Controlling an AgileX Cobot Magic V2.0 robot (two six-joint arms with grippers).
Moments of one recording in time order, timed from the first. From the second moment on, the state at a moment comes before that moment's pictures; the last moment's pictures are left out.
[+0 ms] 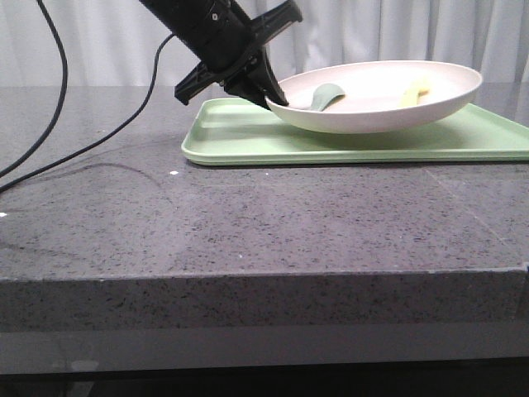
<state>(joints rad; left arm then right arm) -0.43 2.19 -1.96 -0.63 0.76 -0.07 0.09 0.59 -0.58 -0.03 0.32 0.13</state>
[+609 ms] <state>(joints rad) -0.44 2.19 -1.97 -0.45 0.74 -0.29 0.09 0.59 -0.58 -0.03 0.32 0.13</state>
